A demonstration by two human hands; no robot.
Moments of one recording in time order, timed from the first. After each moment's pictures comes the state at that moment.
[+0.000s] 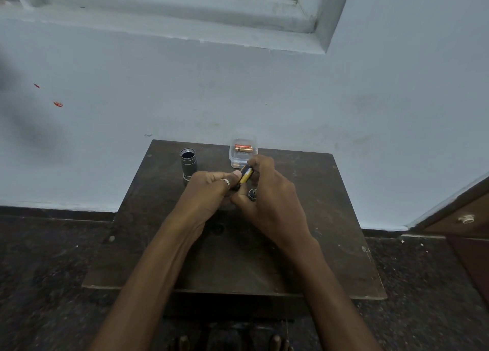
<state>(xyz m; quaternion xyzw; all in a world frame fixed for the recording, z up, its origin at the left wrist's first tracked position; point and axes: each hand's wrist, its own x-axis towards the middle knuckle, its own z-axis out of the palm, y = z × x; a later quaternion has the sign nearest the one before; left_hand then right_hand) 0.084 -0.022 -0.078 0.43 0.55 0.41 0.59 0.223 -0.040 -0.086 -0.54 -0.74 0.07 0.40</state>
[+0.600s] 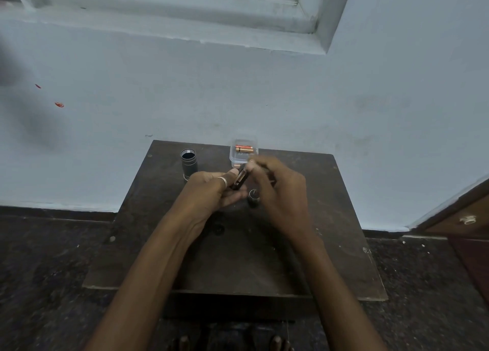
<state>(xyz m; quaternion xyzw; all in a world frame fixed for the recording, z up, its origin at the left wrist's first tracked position) 0.087 -0.022 -0.071 0.35 0.53 0.45 0.63 0.233 -0.027 -0.081 -0.52 -0.67 0.16 0.51</state>
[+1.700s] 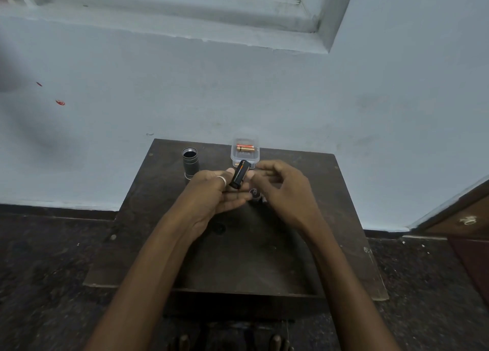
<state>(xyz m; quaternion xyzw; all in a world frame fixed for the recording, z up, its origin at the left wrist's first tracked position) 0.087 -0.027 -0.063 0.34 0.52 0.42 0.66 0.250 -0.025 -0.078 -0.60 -0.63 0.30 0.38</state>
